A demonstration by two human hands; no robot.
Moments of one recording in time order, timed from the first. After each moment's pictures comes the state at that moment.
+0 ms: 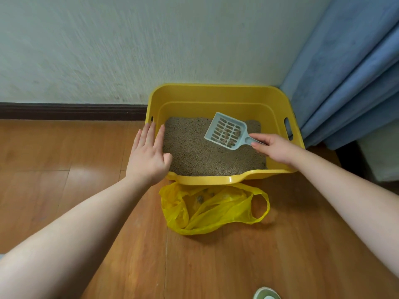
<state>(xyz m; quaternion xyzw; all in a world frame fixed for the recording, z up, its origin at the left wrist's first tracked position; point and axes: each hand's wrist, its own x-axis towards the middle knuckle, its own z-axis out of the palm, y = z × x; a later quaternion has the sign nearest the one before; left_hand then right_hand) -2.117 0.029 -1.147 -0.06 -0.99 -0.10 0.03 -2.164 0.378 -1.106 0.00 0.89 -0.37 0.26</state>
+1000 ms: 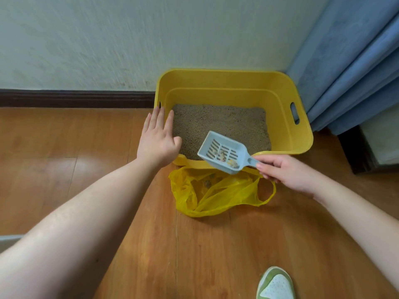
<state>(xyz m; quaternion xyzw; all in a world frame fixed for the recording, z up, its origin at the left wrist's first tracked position) -2.118 0.027 -1.144 -0.06 -0.99 -0.10 0.00 -2.054 0.352 -1.081 -0.06 0.83 -0.47 0.30</state>
